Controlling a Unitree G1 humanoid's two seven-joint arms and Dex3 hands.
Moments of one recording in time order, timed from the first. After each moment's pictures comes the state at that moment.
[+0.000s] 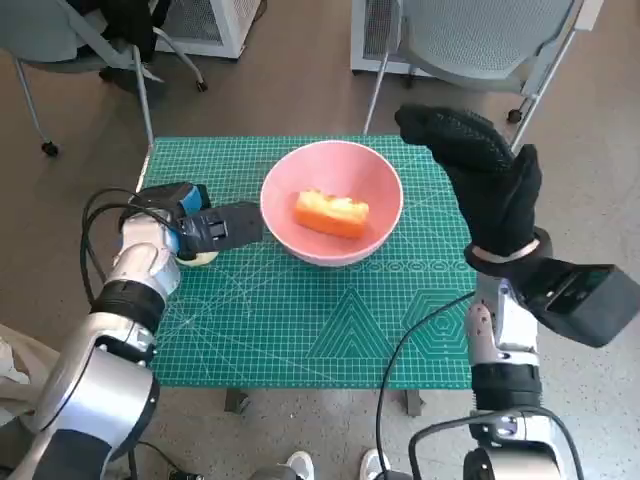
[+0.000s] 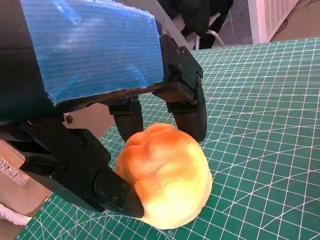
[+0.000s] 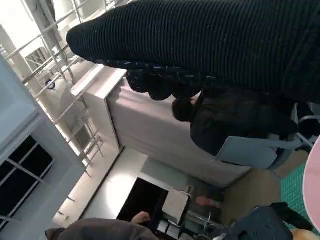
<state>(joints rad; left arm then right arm) -1.08 0.43 -0.54 1.29 0.70 0.23 -0.12 -0.73 -0.09 -0.16 0.53 0.39 -0.63 0.65</state>
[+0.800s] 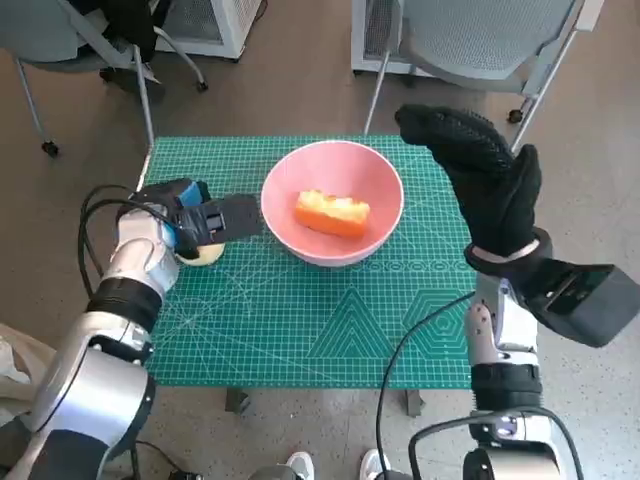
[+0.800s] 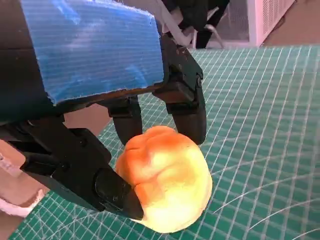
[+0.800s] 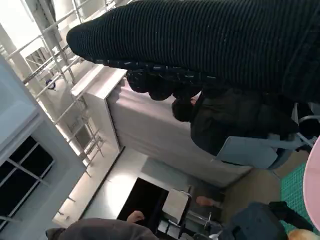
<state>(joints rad) -1.08 0.45 -0.49 1.19 0.68 0.25 -0.17 -0.73 -0.09 -0.16 0.53 0.39 -0.63 0.65</state>
